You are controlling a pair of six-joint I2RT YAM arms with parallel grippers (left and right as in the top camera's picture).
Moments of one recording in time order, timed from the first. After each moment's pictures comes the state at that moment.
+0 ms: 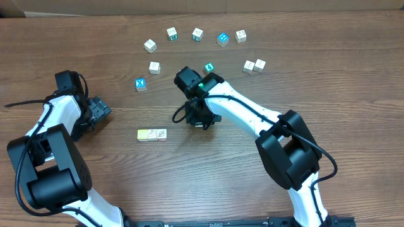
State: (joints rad) left arm 0.33 1.89 1.14 -0.62 -0.15 -0.48; right arm 0.72 2.17 1.69 -0.99 -0.03 0.66
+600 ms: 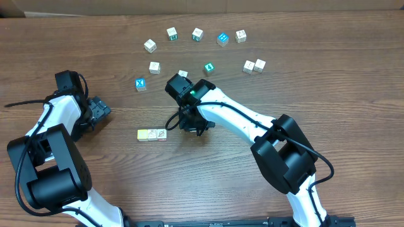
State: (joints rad) left arm 0.33 1.89 1.14 -0.62 -0.15 -0.48; right arm 0.78 2.17 1.69 -0.99 -0.01 0.71
